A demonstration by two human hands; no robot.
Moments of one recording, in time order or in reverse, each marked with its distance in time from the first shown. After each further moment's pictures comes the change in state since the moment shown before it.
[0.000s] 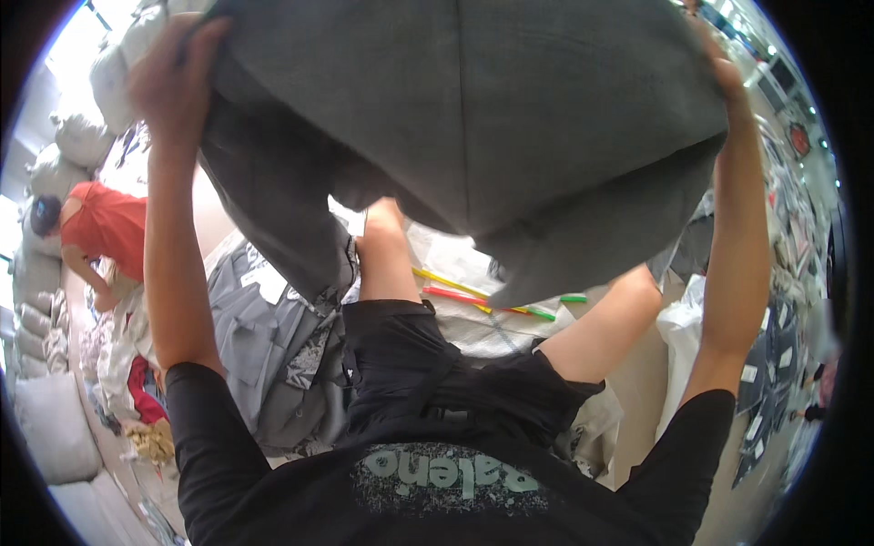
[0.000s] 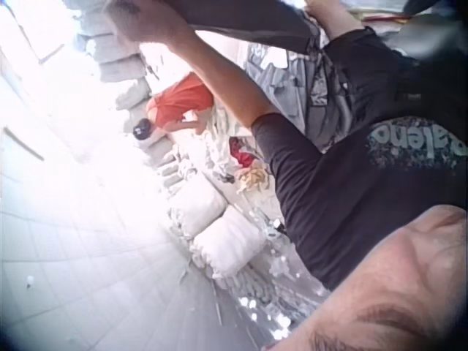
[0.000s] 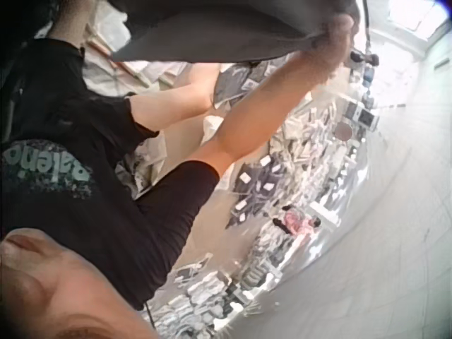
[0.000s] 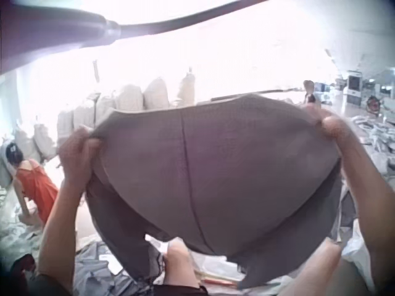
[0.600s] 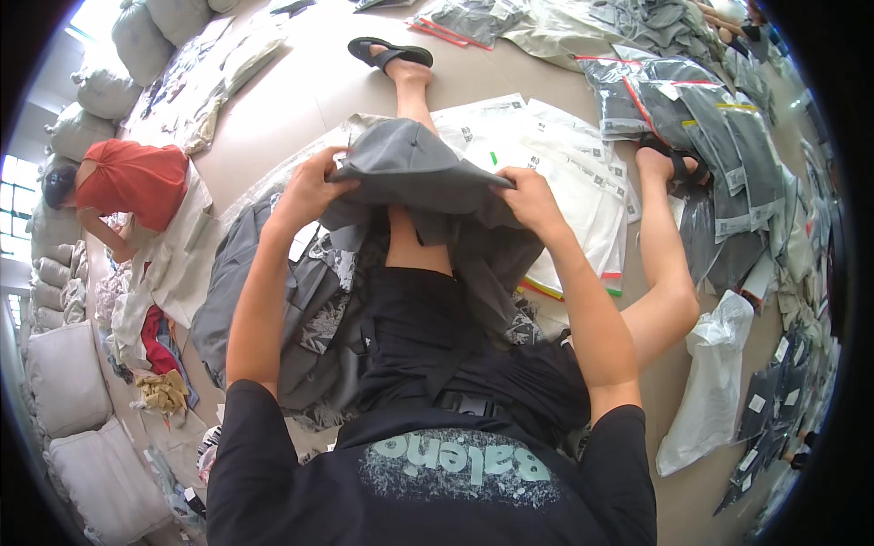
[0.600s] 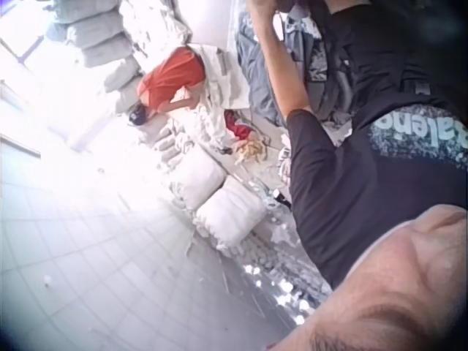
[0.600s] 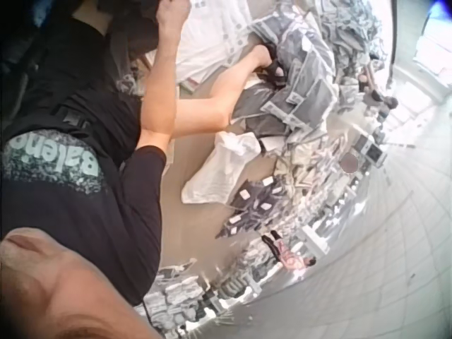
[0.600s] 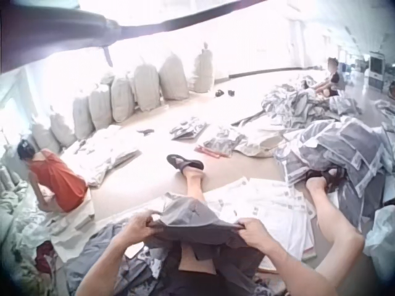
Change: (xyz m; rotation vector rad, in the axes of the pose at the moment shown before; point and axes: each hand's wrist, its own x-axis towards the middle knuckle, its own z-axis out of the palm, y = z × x) left_hand -0.254 -0.006 0.035 -0.170 -0.842 -0.732; right_hand 0.027 0.301 0.300 -0.270 0.261 0.349
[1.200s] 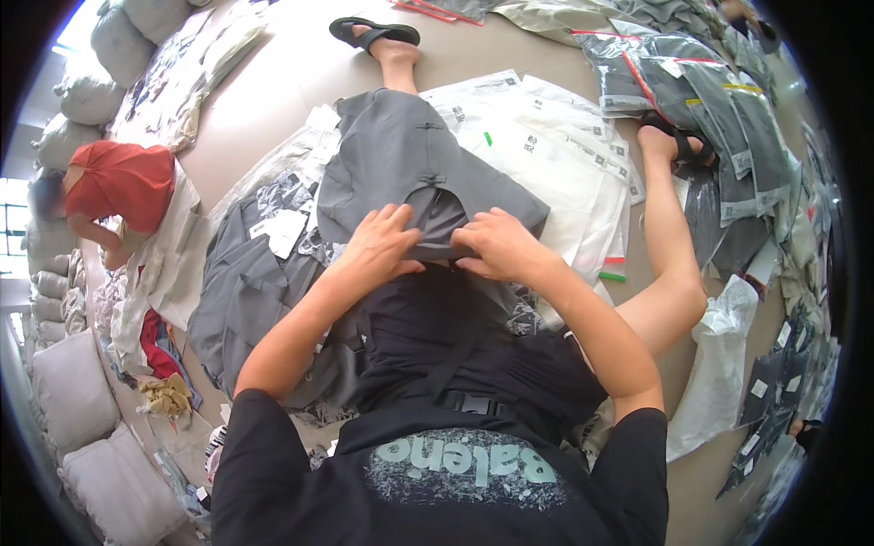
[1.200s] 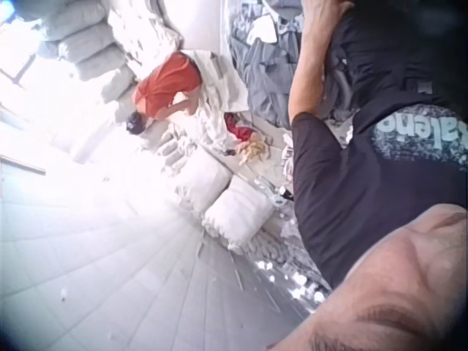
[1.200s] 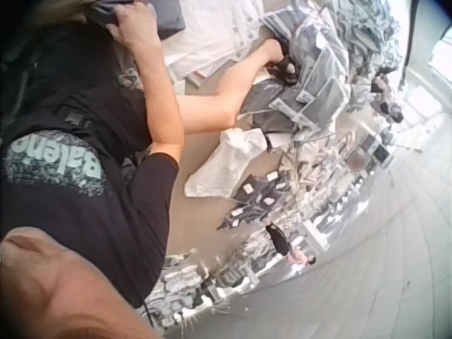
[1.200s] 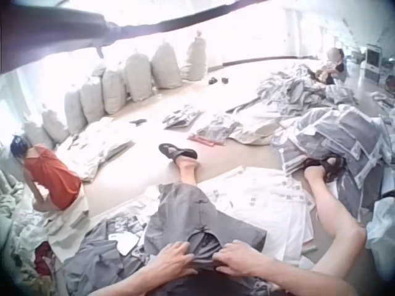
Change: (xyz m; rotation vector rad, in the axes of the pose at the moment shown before) left_hand -0.053 0.044 0.111 0.339 -0.319 0.407; right_hand -0.068 -0.029 0.023 -0.345 -0.413 -0.534
